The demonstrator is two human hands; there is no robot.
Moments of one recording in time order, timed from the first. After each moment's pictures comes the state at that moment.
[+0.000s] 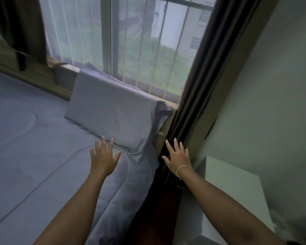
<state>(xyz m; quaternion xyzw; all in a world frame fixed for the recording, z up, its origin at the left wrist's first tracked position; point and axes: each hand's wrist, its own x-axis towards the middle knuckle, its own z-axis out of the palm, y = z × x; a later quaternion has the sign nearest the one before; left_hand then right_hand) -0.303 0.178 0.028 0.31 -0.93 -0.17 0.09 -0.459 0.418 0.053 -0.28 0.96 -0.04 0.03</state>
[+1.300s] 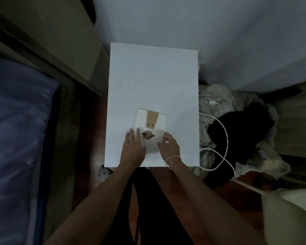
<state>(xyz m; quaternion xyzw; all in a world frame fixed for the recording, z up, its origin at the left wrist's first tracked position) -0.493 0.737 -0.202 0.08 -0.93 -0.23 -0.28 -0.530 0.873 -0.176 0.26 0.82 -0.40 0.32</state>
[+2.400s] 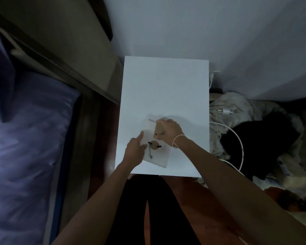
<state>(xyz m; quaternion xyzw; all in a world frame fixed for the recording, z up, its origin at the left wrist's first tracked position) -0.529 0.717 -0.164 0.22 -0.86 -0.35 -0.29 -0.624 0.865 -0.186 -0.11 0.90 -0.23 0.36</state>
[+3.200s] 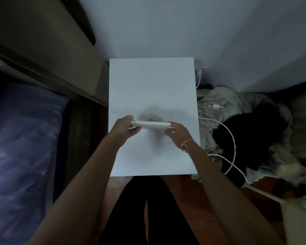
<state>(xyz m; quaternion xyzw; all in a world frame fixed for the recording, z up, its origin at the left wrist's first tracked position) -0.615 0.716 -0.122 0.48 -0.53 -0.67 -0.22 -0.613 0.927 -0.175 0.03 0.84 -0.45 0.31</state>
